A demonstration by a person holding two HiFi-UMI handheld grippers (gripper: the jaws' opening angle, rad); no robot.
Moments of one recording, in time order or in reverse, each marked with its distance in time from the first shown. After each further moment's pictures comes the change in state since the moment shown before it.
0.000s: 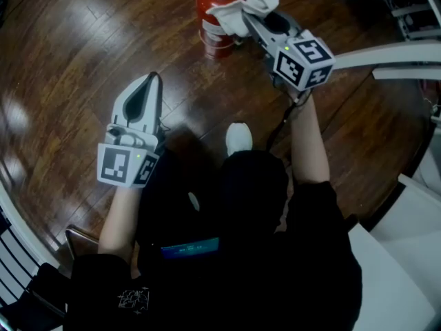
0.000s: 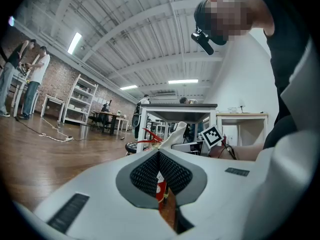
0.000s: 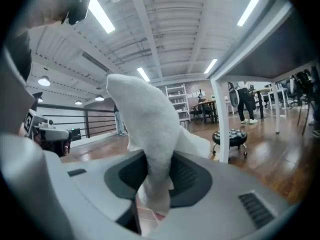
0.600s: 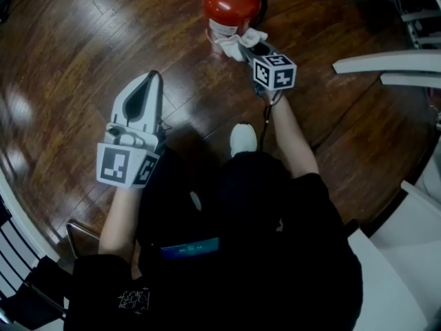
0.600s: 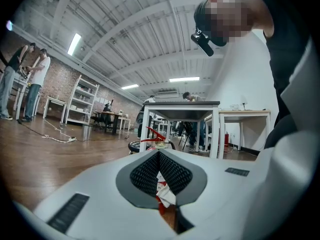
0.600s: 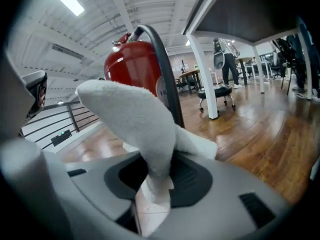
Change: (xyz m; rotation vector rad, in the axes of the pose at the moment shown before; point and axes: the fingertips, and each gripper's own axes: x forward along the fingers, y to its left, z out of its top) left arm 0.002 0.010 -0.002 0.013 0.014 0.026; right arm 0.045 -0.035 -0.210 0.201 0.264 -0.113
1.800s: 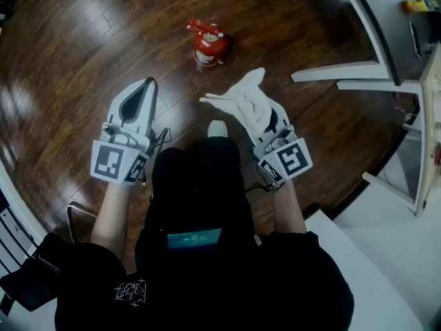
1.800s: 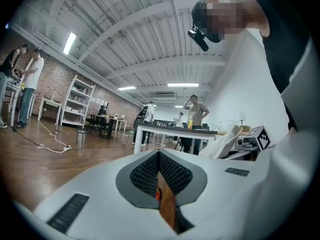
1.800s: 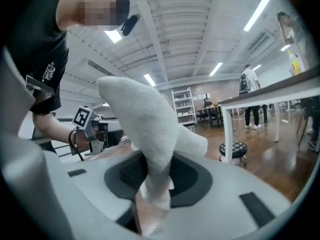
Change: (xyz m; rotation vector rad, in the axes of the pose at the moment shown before) left arm -0.009 -0.048 0.231 -0.038 0.033 -0.041; right arm -0.326 0.217 0.269 -0.193 -0.232 0.191
